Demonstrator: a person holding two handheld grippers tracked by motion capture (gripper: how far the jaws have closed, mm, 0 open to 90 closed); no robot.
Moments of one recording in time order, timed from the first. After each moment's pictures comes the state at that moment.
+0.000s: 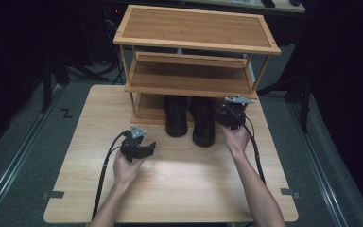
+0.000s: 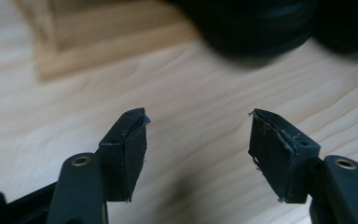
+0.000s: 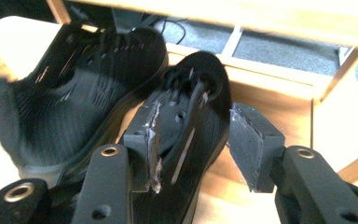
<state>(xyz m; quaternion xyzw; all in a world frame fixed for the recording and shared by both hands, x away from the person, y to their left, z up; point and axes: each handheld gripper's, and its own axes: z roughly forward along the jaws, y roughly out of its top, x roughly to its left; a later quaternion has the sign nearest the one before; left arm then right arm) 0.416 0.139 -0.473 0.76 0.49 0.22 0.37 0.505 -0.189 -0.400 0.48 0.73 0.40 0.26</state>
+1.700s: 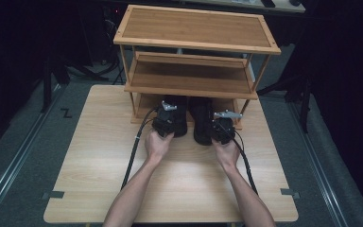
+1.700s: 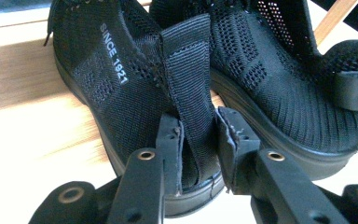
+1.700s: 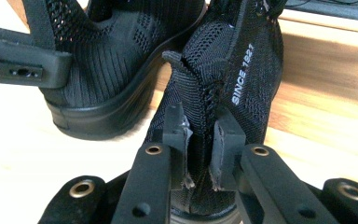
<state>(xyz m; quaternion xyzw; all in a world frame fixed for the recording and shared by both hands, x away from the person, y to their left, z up) 0.491 0.061 -0.440 0.75 0.49 0.17 0.41 0.480 -0.166 -0.440 0.48 0.76 0.39 0.21</state>
